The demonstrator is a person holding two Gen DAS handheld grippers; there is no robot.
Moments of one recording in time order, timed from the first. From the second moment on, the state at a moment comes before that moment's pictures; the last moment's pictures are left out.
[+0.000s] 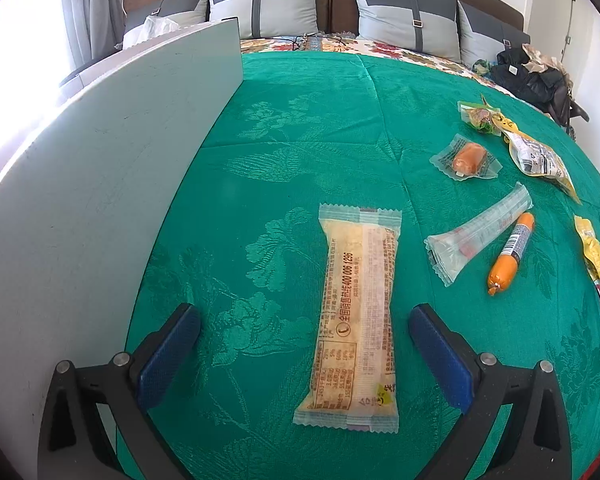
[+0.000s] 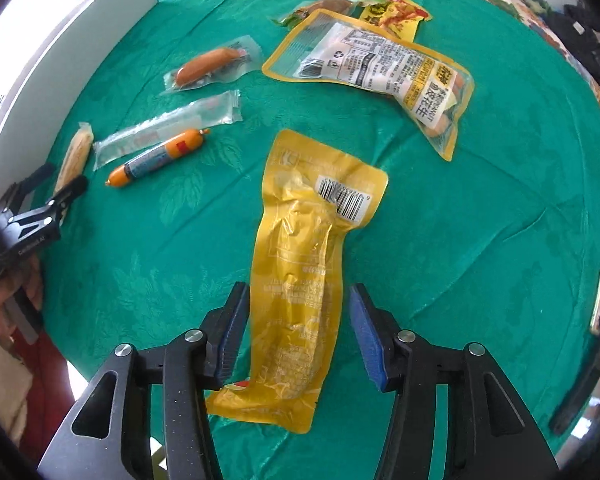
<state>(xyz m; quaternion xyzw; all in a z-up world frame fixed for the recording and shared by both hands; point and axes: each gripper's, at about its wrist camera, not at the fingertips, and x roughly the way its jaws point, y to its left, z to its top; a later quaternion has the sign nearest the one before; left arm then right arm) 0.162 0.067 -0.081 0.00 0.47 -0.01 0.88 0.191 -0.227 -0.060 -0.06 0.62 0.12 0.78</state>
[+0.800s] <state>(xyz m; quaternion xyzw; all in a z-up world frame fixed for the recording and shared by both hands) 0.101 0.056 -0.050 -0.12 0.53 -0.13 0.83 0.116 -0.248 -0.048 0.14 0.57 0.12 0.80</state>
